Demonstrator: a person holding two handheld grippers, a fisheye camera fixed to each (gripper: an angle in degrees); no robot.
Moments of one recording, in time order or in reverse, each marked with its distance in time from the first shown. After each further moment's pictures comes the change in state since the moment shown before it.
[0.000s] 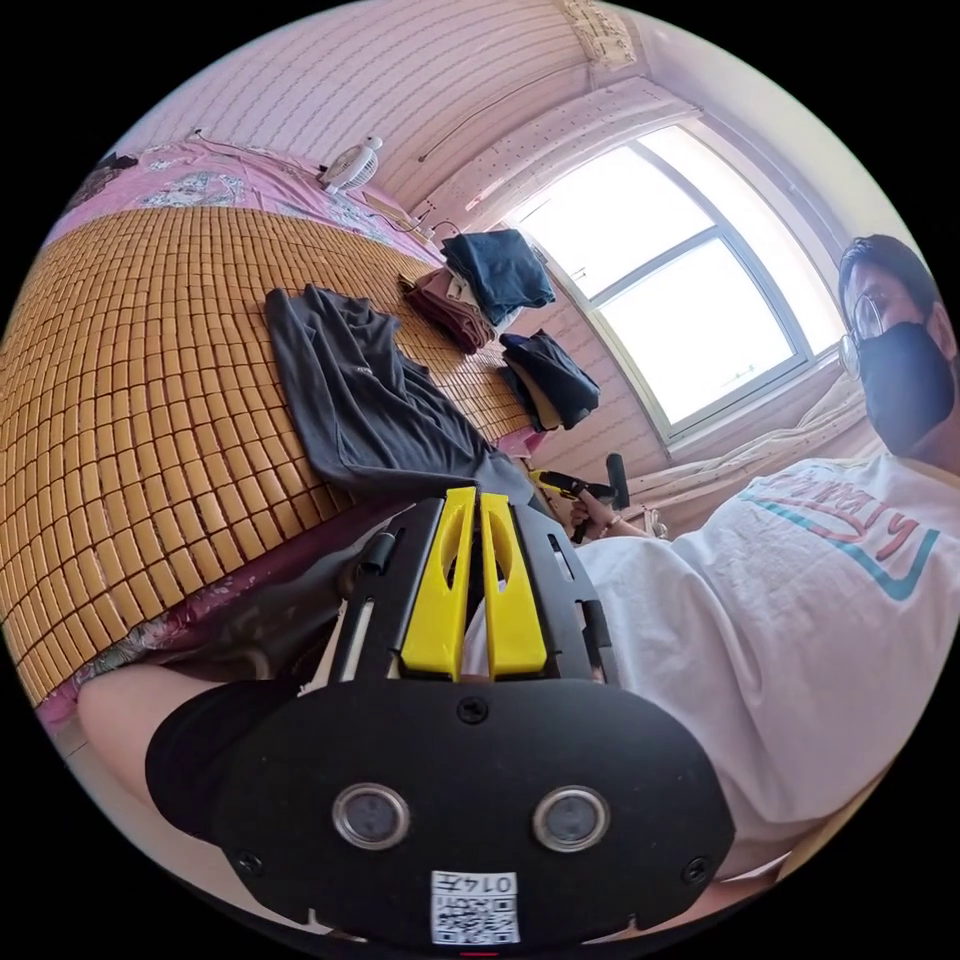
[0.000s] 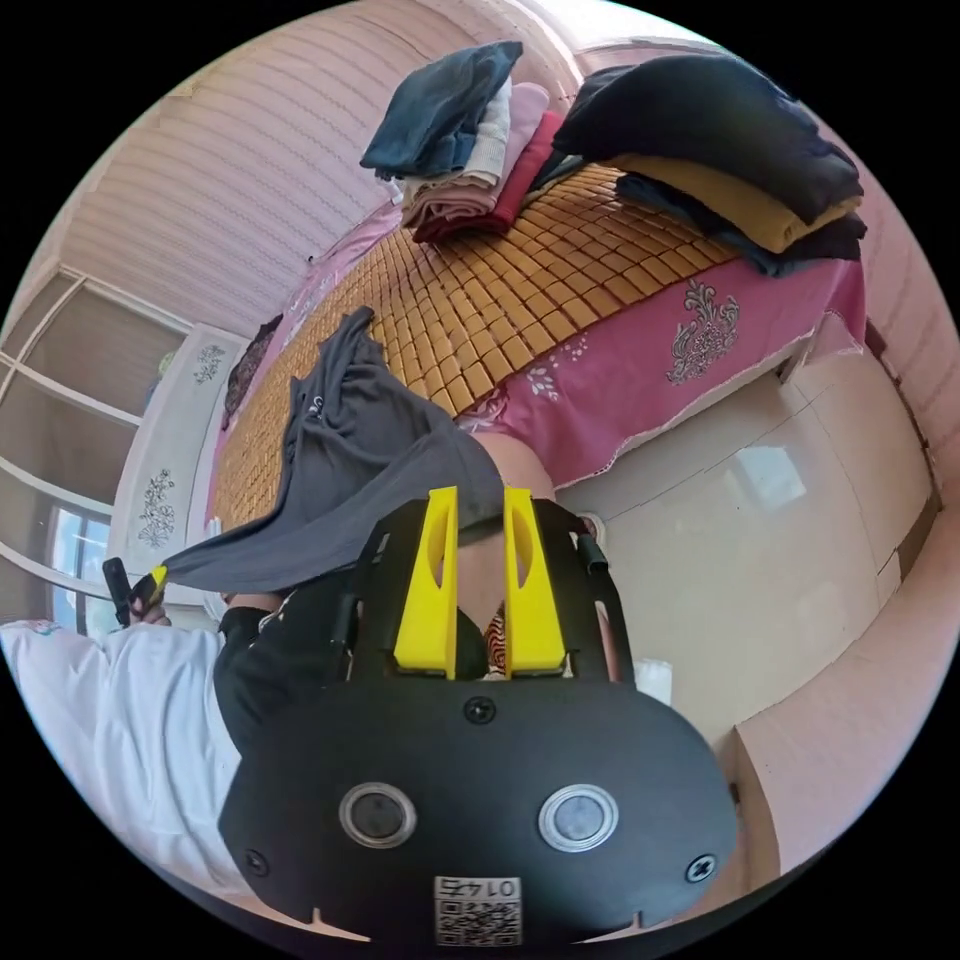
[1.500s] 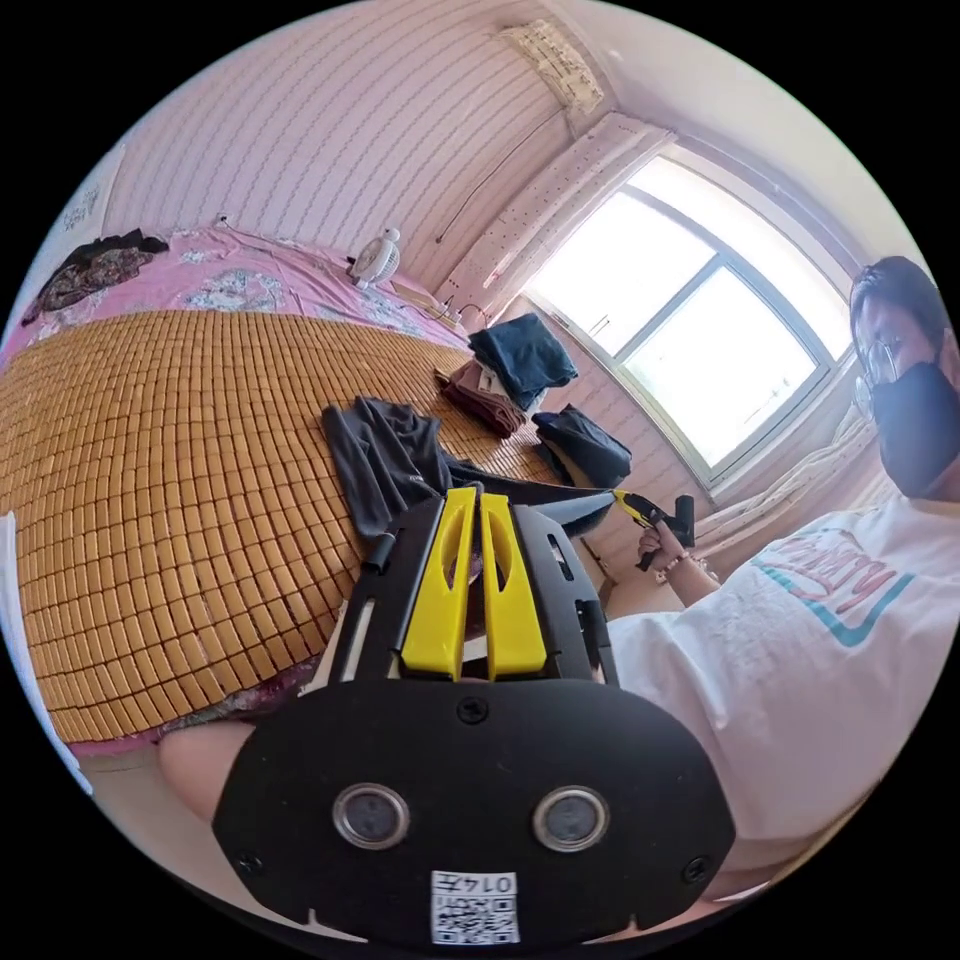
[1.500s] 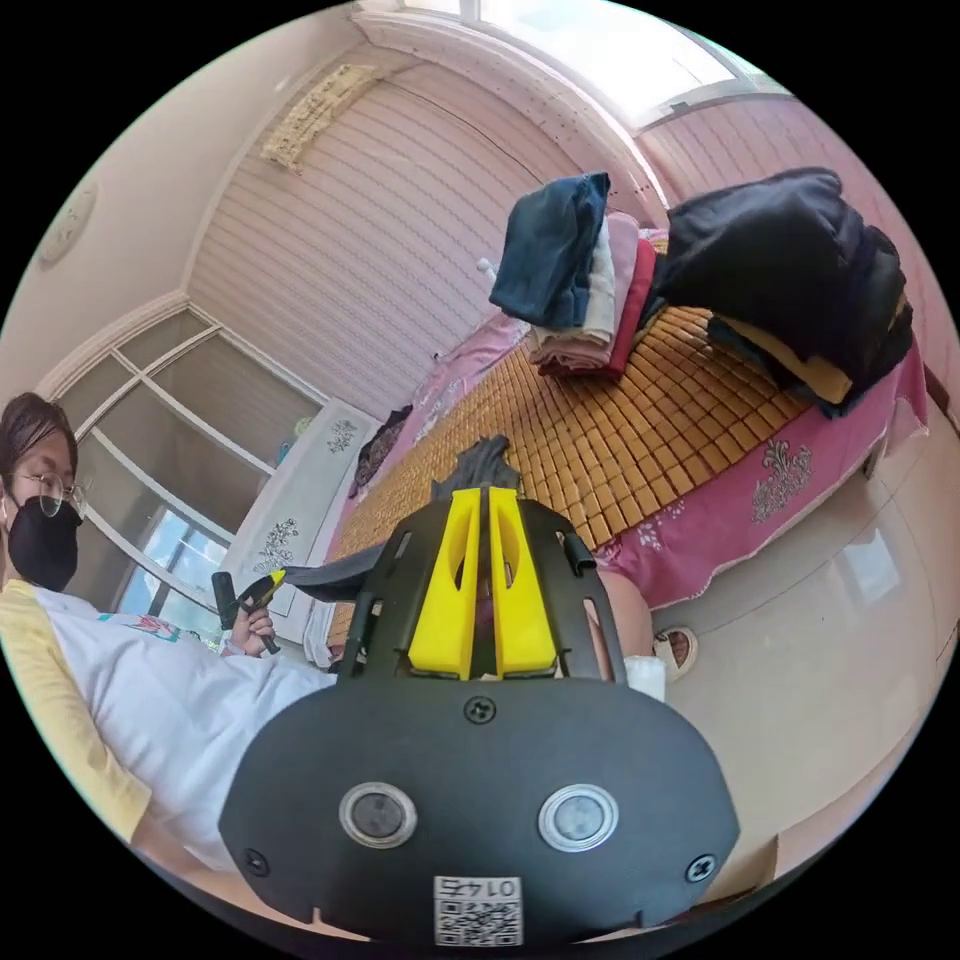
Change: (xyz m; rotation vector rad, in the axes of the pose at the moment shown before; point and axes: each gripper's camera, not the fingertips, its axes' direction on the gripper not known) left arm 0.132 0.035 -0.073 0.253 -0.177 0.098; right arm 0.003 0.226 -0.106 0.337 -0.392 -0.106
